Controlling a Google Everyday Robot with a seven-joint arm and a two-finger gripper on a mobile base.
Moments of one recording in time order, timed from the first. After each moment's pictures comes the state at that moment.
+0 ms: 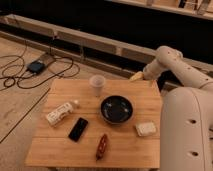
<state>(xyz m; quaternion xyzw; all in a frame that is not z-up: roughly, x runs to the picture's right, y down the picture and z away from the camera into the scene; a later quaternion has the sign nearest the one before) 0.234 -0.025 0.902 -0.29 0.07 0.71 0.63</state>
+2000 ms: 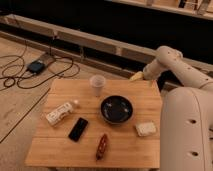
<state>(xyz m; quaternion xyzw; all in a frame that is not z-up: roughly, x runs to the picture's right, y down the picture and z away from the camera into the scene) 0.234 -0.025 0.902 -0.29 0.07 0.71 0.63</state>
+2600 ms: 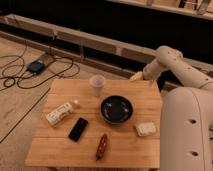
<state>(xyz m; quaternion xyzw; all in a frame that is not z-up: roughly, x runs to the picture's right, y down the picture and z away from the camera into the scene) 0.234 -0.025 0.902 -0.29 0.07 0.71 0.63</state>
